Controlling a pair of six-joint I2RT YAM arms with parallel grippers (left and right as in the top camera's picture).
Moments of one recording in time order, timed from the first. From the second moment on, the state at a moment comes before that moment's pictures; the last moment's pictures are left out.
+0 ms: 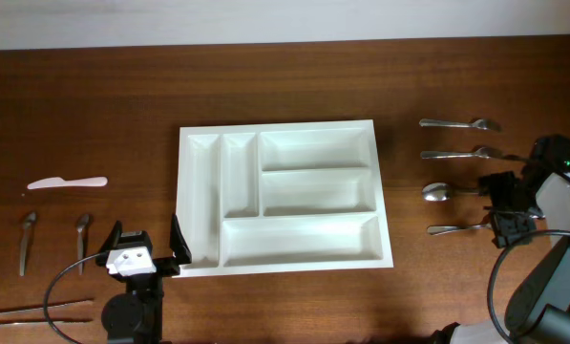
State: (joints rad) left arm 0.04 0.01 0.01 -0.08 -0.06 -0.04; right arm -0.51 1.68 1.07 -0.85 -0.03 0.94
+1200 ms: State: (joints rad) left arm 0.04 0.01 0.01 -0.08 -0.06 -0.04; right arm -0.51 1.70 1.03 -0.82 0.03 0.91
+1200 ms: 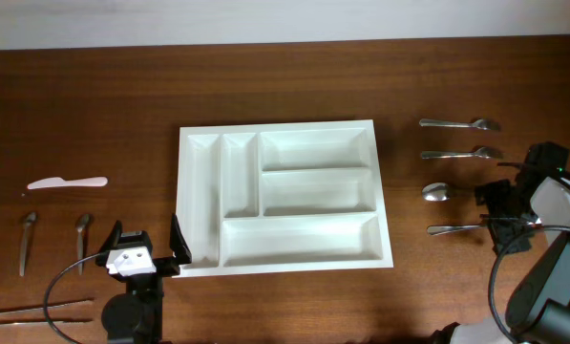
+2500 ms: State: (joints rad) left arm 0.04 0.01 0.01 -0.08 -0.06 -0.04; right arm -0.51 1.81 1.04 -0.76 -0.01 0.89
